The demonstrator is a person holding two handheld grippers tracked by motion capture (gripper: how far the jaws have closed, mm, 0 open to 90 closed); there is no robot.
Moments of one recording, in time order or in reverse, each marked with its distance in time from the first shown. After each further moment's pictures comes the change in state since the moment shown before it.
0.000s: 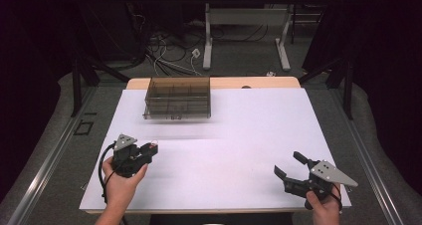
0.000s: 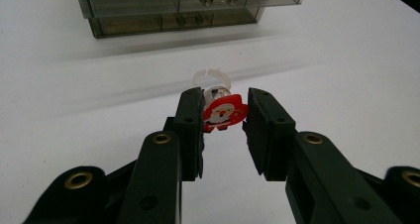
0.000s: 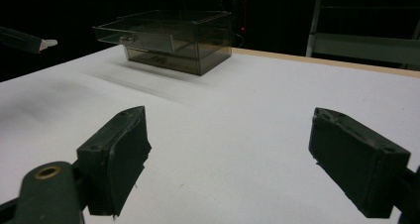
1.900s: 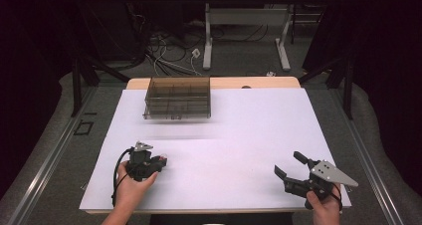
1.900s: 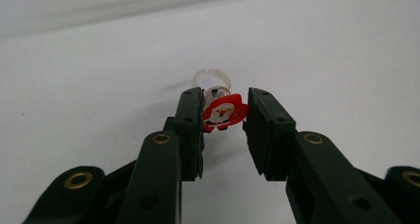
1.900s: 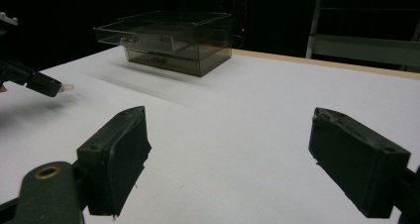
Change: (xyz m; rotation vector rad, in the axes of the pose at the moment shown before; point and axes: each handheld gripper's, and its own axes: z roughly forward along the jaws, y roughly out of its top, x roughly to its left) left arm -0.003 -0.028 0.043 0.235 -0.009 0.015; right arm 0.000 0.001 0.000 -0.006 0.002 -0.003
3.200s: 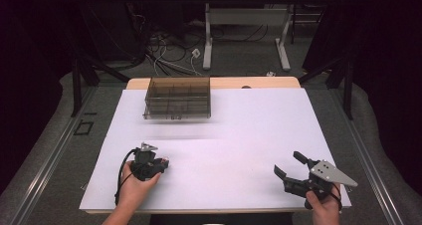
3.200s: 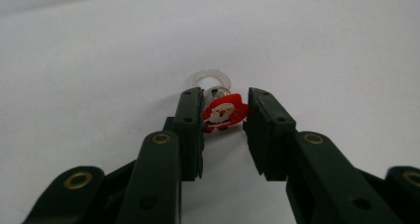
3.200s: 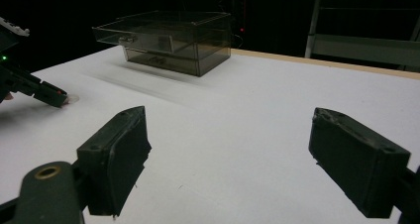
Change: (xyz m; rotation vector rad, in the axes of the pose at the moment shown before) left arm 0.000 -0.002 0.017 0.075 0.019 0.021; right arm 0.000 0.000 0.001 0.001 -0.006 0.000
